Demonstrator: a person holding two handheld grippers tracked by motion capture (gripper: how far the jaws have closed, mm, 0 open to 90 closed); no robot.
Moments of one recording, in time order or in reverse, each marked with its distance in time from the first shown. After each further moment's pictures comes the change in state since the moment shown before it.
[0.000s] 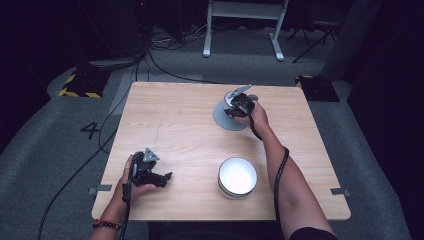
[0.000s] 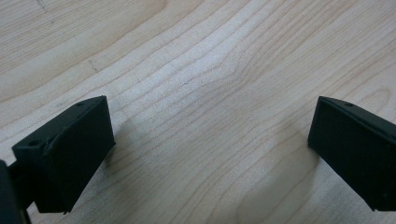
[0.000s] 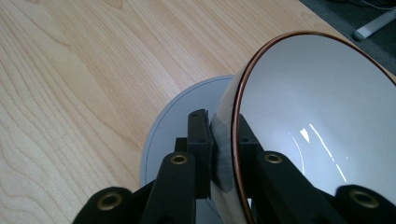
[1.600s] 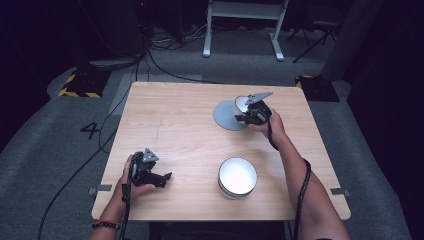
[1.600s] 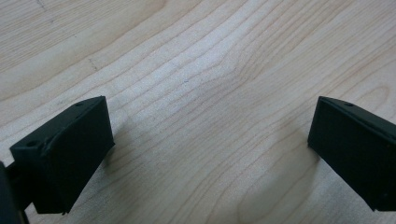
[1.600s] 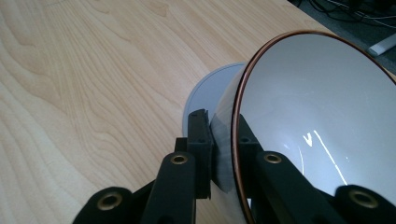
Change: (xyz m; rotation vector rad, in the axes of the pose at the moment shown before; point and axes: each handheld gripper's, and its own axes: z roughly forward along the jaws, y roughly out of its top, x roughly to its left) left arm 0.001 -0.001 0.000 -0.001 -0.008 -0.001; right arm 0.006 -0.034 -0.061 -0.098 0.072 -0.008
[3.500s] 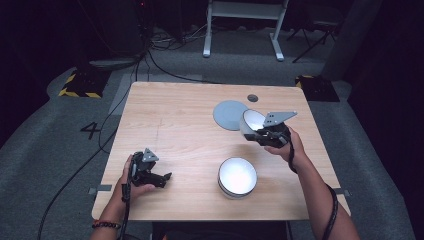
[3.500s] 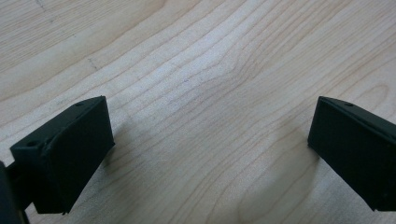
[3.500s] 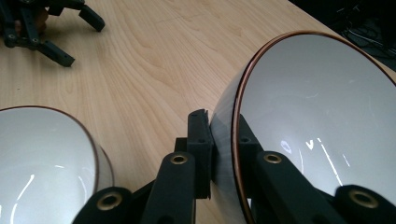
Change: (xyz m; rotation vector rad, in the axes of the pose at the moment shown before) left arm 0.000 -0.001 -0.001 0.006 -0.007 -0.007; right arm 0.063 -0.030 -0.086 -0.105 0.116 -0.072
